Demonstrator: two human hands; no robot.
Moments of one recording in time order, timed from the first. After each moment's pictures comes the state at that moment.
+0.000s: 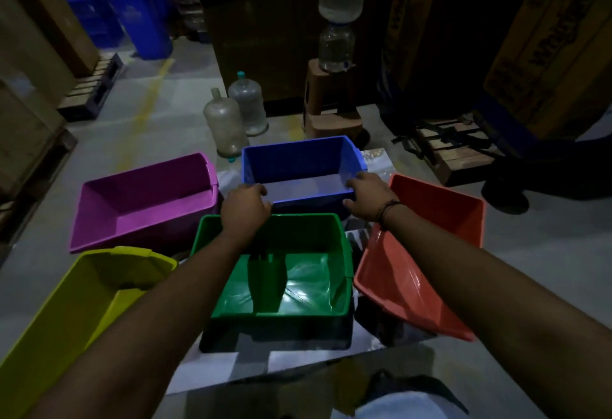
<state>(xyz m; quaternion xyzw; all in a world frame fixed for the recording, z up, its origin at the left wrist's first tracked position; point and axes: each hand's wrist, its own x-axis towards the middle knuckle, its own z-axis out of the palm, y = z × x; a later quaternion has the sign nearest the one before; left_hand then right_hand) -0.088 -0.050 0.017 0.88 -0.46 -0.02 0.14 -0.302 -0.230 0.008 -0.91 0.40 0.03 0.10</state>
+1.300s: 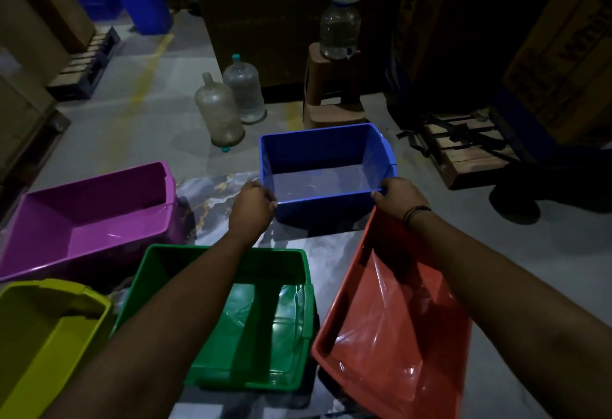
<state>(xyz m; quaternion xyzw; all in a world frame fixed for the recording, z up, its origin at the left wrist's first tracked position) -0.096 -0.193 -0.031 0.87 -0.44 -0.09 0.21 -0.348 -0.403 -0.044 -0.85 0.49 -0.05 0.18</state>
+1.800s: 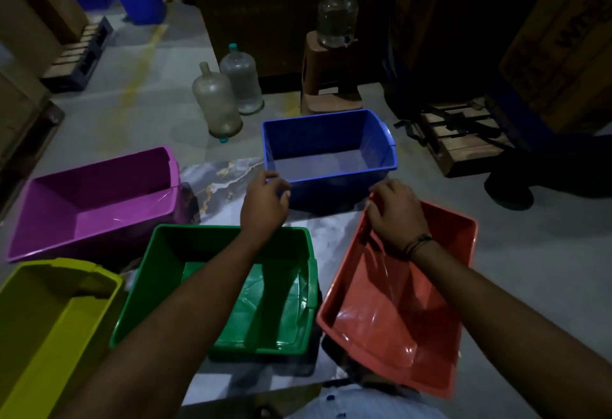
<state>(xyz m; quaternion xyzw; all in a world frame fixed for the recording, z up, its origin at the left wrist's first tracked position) -0.137 -0.160 -0.032 0.82 -0.47 -0.05 0.31 -0.386 -0.300 -0.041 -0.88 0.41 -0.21 0.10</state>
